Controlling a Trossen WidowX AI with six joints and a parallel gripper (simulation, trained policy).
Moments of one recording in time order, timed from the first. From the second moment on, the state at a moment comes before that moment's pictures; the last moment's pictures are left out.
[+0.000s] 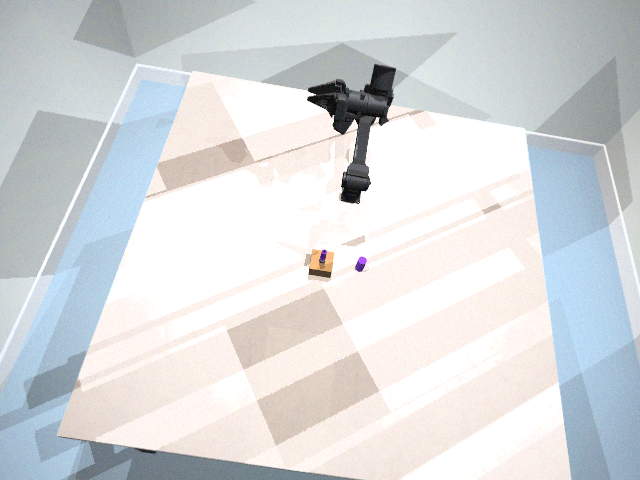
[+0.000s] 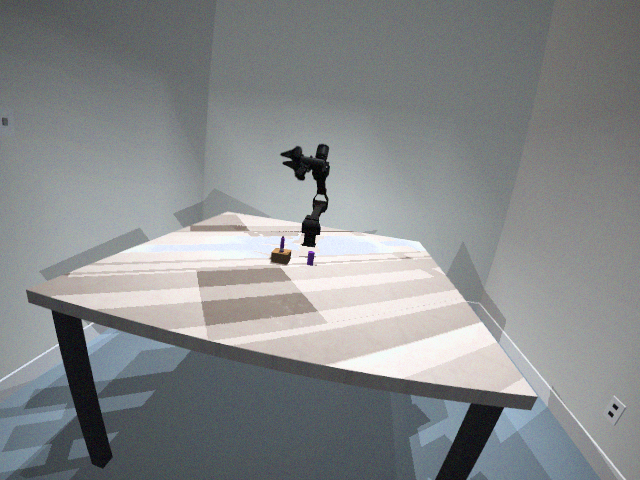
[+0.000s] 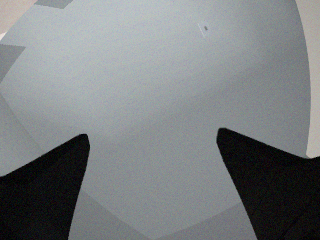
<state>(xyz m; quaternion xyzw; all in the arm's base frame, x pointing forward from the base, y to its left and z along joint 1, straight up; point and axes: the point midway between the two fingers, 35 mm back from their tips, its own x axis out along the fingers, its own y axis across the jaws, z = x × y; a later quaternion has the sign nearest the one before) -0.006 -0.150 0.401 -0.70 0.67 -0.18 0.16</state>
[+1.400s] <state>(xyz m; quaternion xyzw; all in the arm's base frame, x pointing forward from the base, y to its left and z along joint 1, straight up) 0.082 -0.142 0.386 -0.81 0.59 -0.04 0.03</state>
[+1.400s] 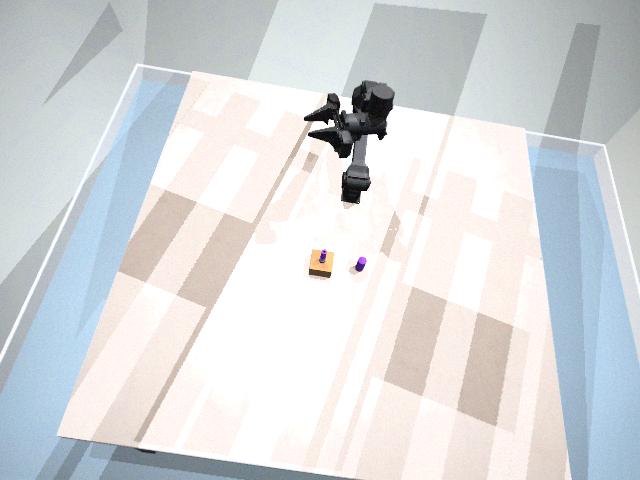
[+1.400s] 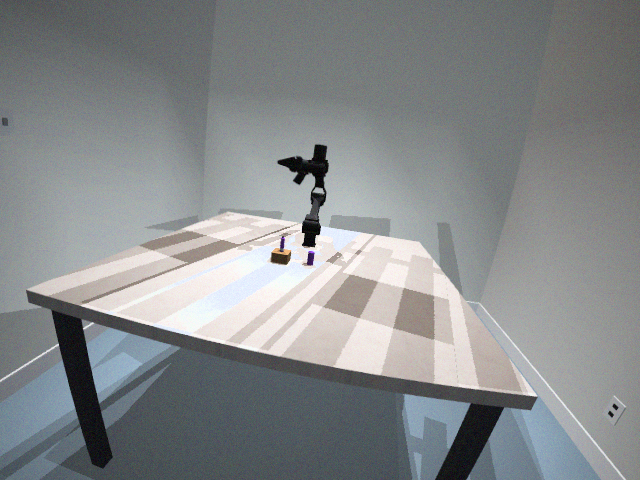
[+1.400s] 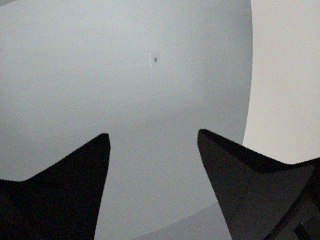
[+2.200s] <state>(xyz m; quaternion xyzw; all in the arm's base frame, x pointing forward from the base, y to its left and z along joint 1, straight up) 0.132 -0.129 0.370 -0.85 0.52 0.07 -0.05</state>
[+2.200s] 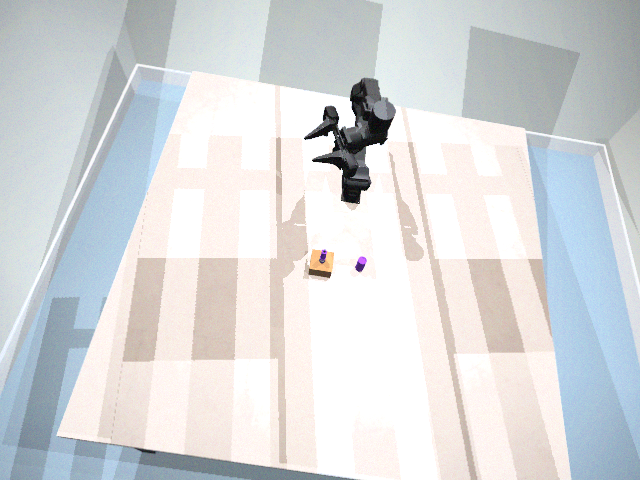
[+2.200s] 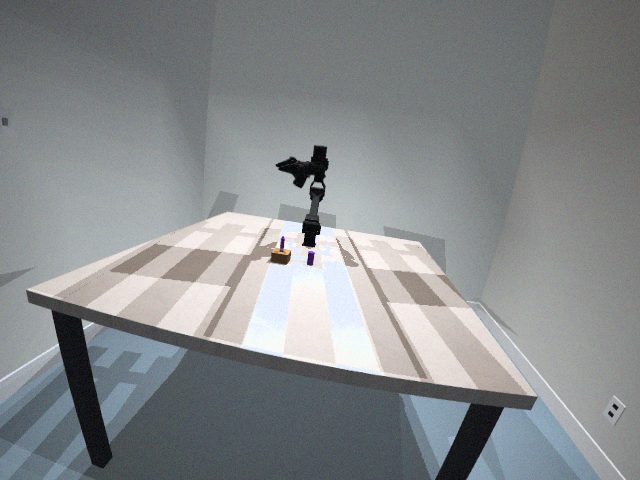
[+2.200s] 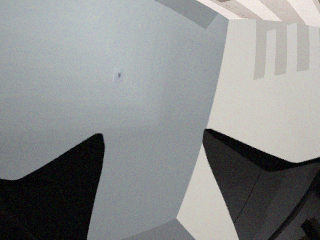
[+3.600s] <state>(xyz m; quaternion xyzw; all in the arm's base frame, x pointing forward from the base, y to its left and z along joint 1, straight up) 0.214 -0.090 0.323 -0.88 0.37 0.26 -0.17</state>
